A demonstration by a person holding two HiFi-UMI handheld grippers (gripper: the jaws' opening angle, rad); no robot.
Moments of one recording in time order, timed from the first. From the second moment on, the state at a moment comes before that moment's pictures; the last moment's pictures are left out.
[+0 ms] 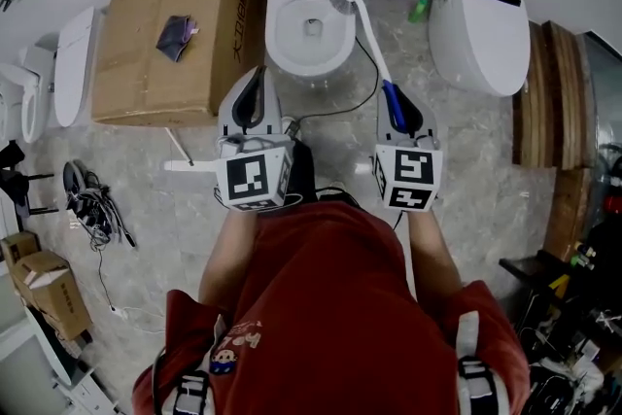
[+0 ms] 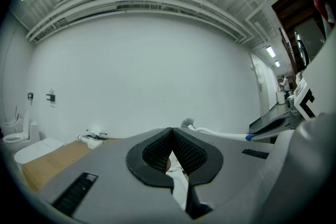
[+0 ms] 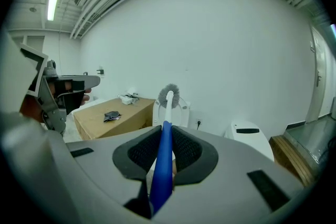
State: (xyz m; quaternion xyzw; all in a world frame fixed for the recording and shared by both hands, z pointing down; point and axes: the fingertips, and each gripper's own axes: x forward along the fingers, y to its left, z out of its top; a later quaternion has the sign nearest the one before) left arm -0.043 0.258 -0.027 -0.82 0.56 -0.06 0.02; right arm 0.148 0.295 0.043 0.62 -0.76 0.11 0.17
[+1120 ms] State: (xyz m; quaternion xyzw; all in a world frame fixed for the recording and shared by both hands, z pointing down) left arm -0.112 -0.006 0.018 -0.86 0.50 -0.05 -0.04; right arm 0.045 0.050 0.064 0.63 -0.73 0.14 0.23
